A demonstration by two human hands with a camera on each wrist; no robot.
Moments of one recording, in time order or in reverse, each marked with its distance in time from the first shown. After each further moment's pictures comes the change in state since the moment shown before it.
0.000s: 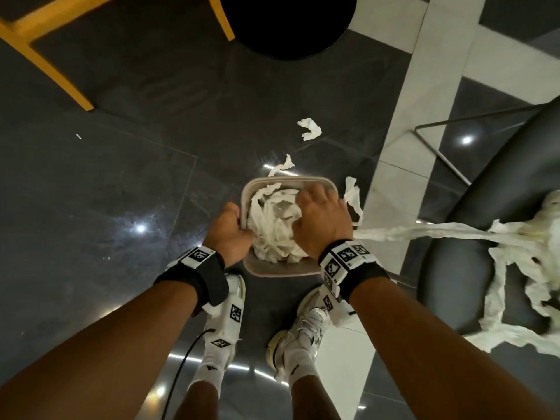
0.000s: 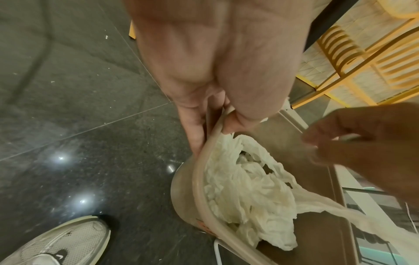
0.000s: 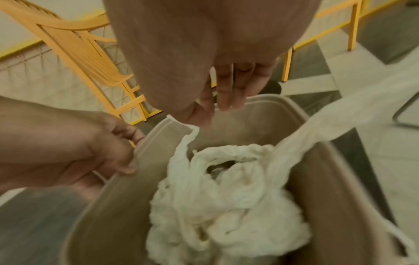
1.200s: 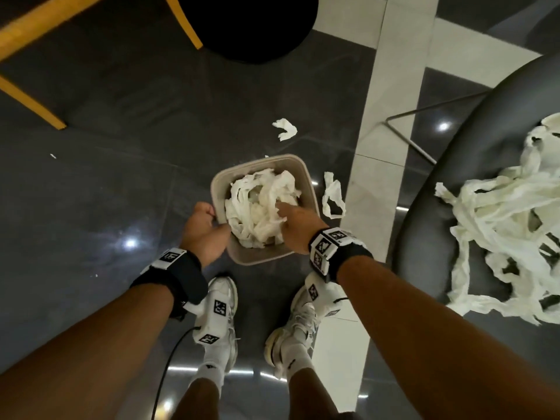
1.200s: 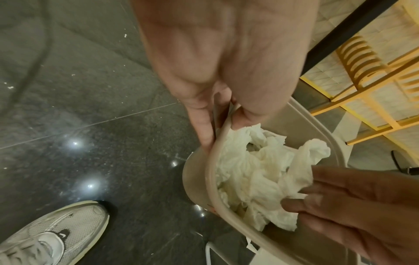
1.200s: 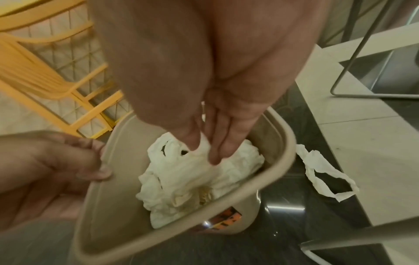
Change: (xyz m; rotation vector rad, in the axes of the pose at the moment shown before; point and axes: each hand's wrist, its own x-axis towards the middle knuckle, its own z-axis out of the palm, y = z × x) left_hand -0.013 0.018 -0.015 -0.289 0.044 -0.065; right_hand 0.001 0.019 0.000 0.422 -0.431 0.128
